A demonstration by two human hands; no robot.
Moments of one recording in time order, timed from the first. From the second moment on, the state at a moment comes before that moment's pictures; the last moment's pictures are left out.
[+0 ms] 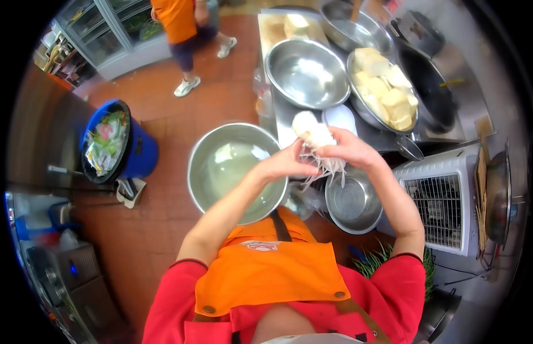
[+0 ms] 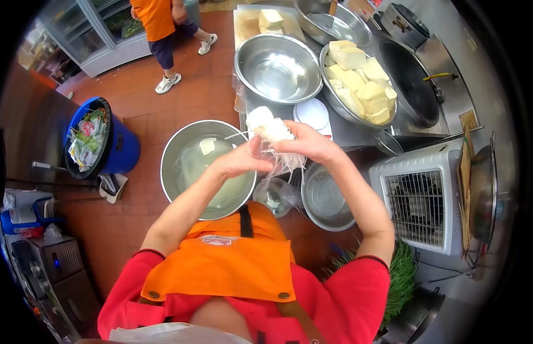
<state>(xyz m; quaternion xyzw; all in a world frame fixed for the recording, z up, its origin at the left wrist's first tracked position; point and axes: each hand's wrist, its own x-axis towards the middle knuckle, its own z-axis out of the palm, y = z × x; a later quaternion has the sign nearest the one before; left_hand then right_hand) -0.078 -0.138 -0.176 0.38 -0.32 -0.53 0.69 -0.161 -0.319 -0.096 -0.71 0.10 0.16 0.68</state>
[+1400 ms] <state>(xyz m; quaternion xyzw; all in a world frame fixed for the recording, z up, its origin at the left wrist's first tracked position) -0.118 -0.080 -0.275 0.76 -0.36 -0.37 0.40 -0.260 -0.219 -0.279 -0.42 0.22 0.01 0.88</state>
